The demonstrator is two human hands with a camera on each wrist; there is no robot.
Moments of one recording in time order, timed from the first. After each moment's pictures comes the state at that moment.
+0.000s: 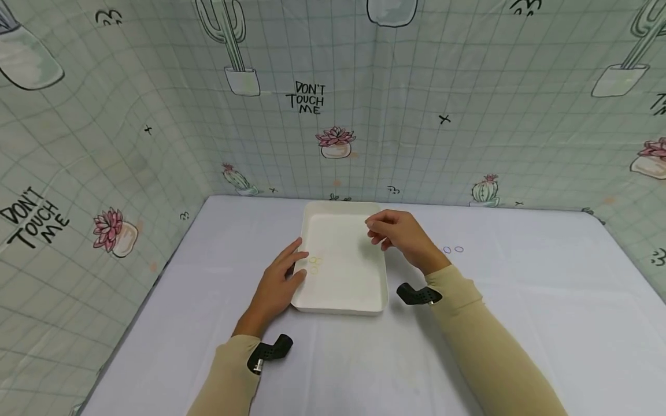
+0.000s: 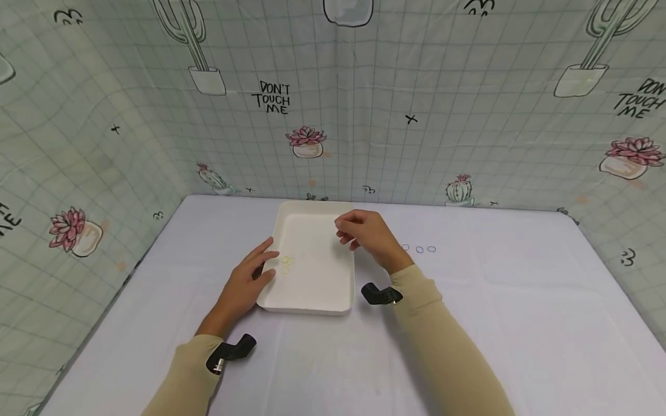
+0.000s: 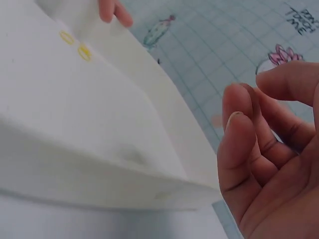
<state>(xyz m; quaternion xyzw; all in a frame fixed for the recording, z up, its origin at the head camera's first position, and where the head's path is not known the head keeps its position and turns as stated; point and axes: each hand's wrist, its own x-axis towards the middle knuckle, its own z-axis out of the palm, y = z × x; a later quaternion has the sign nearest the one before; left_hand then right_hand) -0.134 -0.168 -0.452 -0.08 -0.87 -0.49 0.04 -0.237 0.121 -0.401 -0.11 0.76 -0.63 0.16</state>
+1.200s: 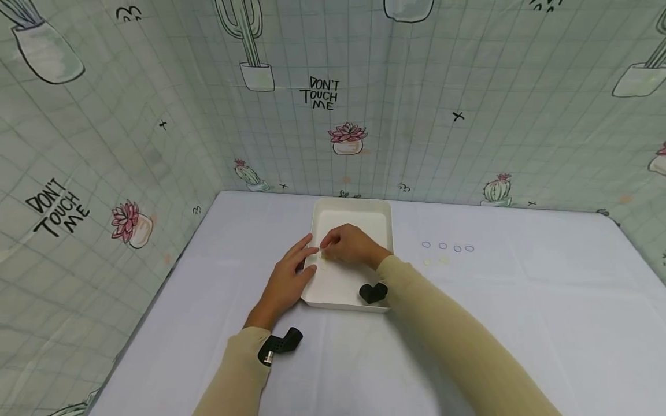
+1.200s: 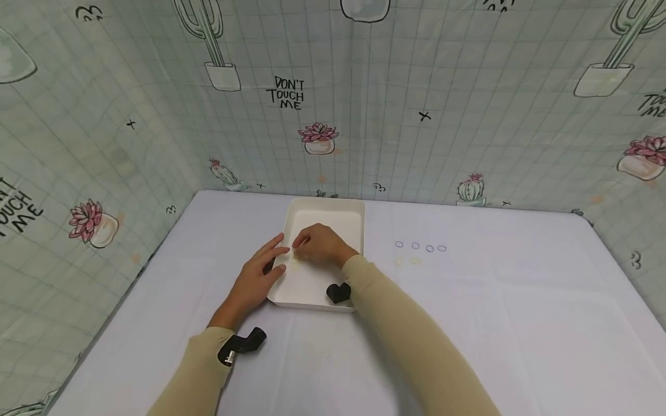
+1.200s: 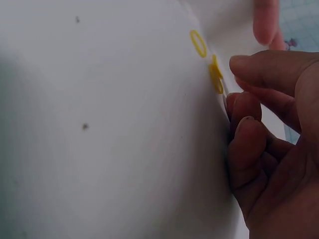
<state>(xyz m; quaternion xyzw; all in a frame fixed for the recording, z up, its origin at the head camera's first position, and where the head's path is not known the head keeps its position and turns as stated) -0.138 -0.173 -0.456 -0.09 -0.87 -0.48 0.05 -0.240 0.012 -0.429 -0.23 0.86 -0.40 0.20</state>
